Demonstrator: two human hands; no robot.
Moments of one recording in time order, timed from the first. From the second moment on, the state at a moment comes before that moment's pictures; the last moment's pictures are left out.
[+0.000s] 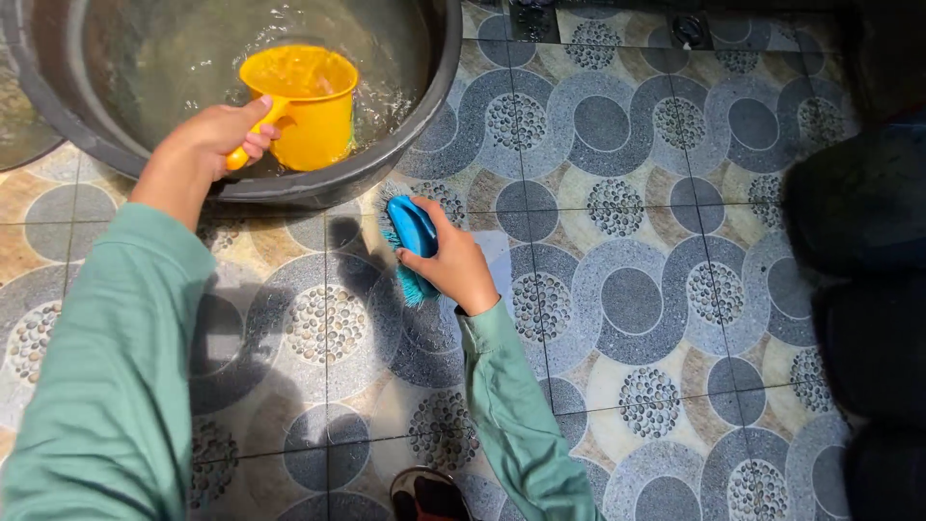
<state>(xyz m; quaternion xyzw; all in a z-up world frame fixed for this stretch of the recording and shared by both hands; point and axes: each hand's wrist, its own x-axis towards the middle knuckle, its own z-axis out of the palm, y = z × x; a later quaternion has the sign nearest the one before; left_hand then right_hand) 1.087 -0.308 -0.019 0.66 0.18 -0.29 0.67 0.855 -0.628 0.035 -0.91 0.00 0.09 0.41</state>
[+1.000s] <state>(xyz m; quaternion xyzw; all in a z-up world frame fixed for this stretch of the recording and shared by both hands) 0.227 -0.235 0.105 0.44 0.44 0.33 0.71 0.534 -0.235 0.050 -0.64 -0.61 0.45 0.12</state>
